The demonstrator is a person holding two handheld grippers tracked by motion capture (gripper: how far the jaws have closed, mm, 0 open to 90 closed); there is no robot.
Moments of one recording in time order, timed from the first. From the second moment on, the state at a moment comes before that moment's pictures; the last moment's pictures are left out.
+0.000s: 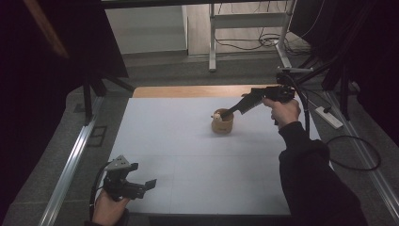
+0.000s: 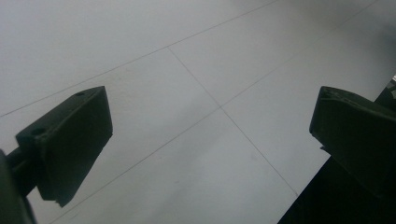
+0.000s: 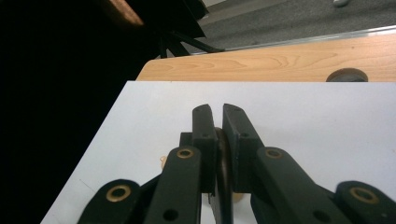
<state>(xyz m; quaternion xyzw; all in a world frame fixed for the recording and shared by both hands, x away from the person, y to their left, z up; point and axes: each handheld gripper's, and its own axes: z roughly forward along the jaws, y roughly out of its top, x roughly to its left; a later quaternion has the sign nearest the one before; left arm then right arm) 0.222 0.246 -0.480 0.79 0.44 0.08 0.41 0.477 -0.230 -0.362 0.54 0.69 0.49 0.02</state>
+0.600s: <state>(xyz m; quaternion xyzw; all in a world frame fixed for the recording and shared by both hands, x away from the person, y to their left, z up) 0.222 0.246 -0.480 0.79 0.44 0.08 0.41 0.483 -0.222 -0.375 0.54 0.69 0.48 0.01</state>
